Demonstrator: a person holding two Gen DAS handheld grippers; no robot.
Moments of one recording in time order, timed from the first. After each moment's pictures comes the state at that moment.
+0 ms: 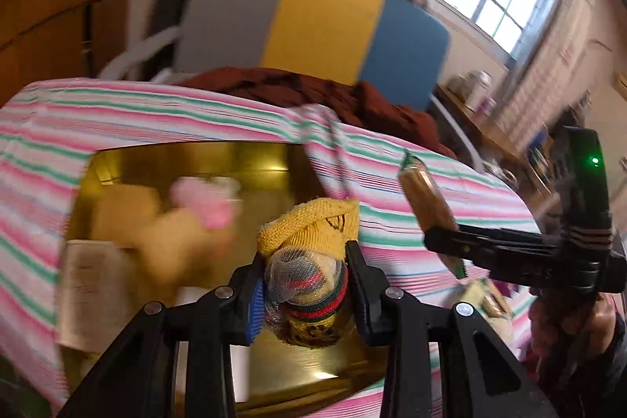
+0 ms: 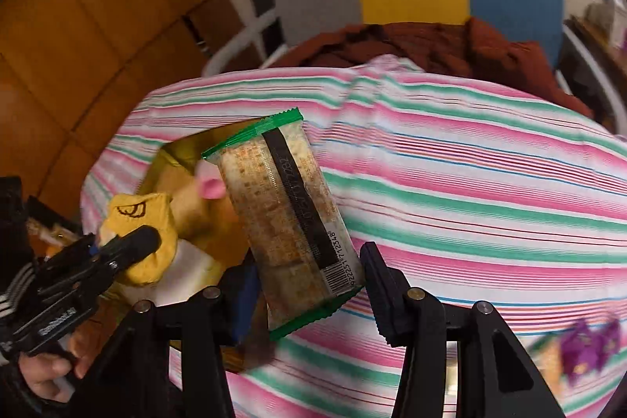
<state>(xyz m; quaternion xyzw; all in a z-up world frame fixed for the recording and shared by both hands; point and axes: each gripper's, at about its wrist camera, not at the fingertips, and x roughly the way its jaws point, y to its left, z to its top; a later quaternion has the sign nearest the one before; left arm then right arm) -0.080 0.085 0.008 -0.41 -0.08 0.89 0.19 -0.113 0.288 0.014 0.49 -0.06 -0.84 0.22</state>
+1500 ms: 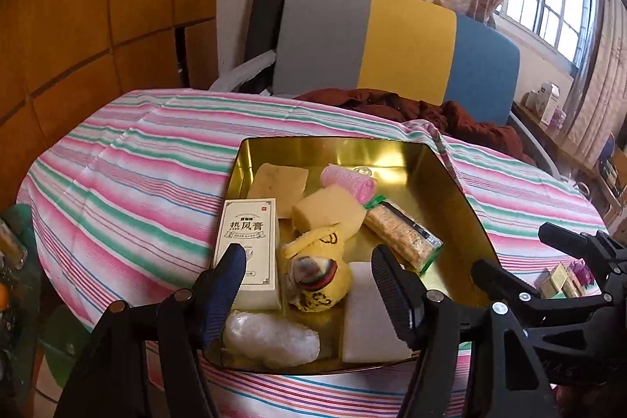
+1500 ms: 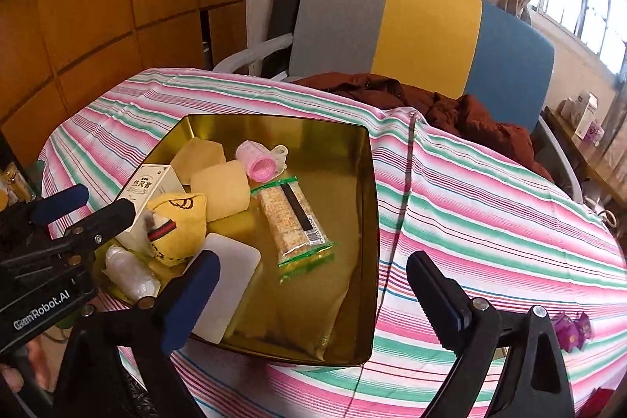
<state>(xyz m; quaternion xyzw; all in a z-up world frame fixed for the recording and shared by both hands) -0.021 0.012 -0.003 -0.37 -0.02 0.93 0.05 -0.018 0.185 0.005 0.39 0.09 -0.90 0.15</state>
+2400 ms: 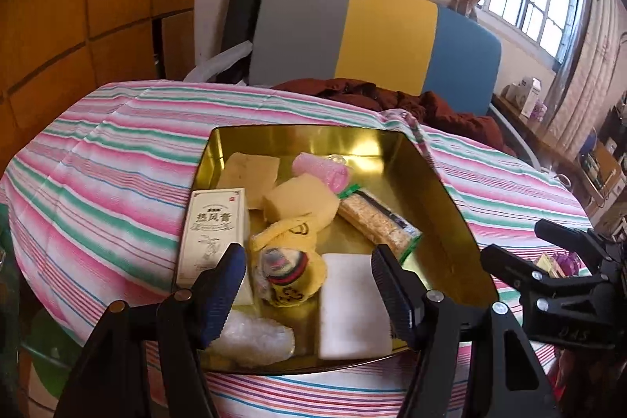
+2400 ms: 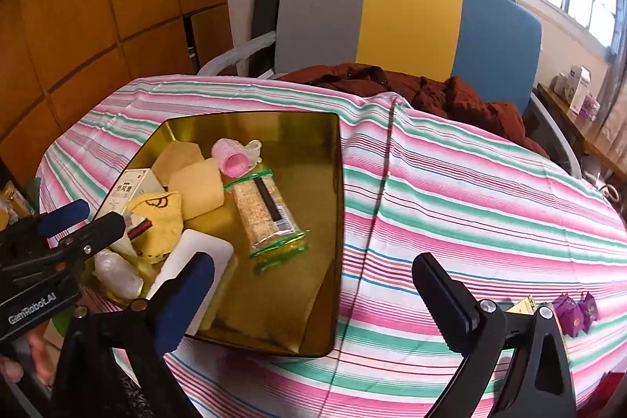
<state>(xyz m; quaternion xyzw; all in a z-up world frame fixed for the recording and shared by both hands) -0.024 0.021 -0.009 -0.38 -0.04 0.92 0.10 -0.028 0.231 0.003 0.40 0.05 -0.91 0.13</state>
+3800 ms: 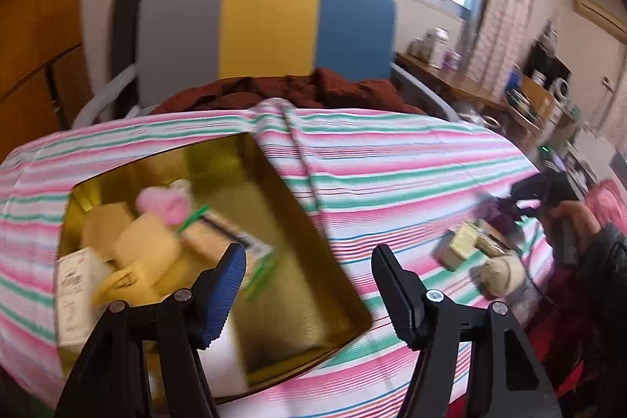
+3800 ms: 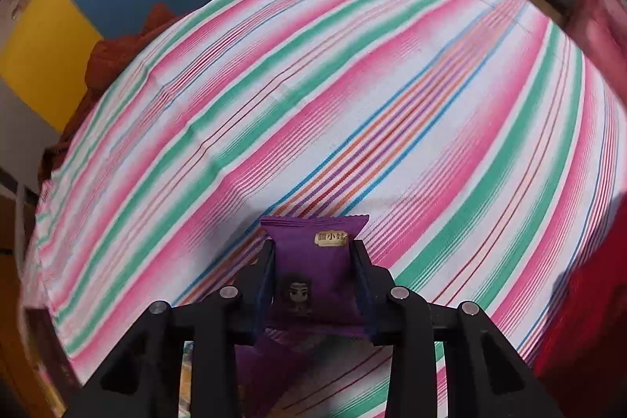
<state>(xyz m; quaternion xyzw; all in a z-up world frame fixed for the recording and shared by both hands) -0.027 0.150 0.008 -0.38 0.04 0.88 0.27 -0.087 0.631 -0.085 0.53 -0.26 -0.77 -0.22</state>
